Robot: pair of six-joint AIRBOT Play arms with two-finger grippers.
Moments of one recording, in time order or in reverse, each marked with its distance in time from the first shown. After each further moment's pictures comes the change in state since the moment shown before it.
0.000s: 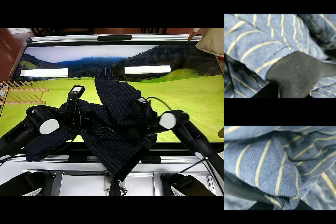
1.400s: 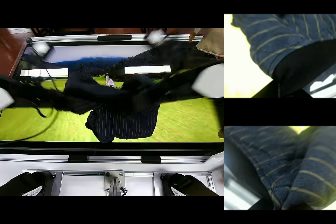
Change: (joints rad) left arm 0.138 0.003 0.389 0.138 -0.373 0.193; right arm 0.043 -0.066 0.708 -0.202 0.358 -0.013
